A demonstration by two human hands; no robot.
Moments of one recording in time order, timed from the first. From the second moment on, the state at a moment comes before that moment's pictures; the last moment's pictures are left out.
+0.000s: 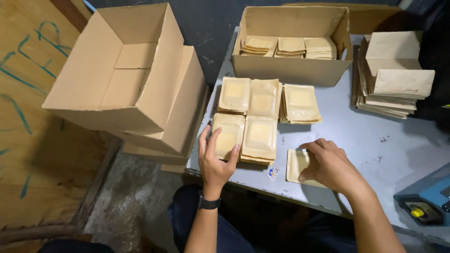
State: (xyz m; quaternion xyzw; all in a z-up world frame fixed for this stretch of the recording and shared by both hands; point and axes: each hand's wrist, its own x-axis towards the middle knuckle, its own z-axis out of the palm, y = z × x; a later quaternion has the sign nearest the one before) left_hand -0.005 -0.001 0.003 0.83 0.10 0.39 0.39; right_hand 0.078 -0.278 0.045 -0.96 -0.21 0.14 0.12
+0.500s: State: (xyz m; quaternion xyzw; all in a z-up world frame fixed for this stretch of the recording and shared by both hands) left_hand -0.005 0.000 -0.002 0.83 0.11 0.38 0.40; right_hand 0.076 -0.271 0.055 -0.94 -0.15 0.26 0.17
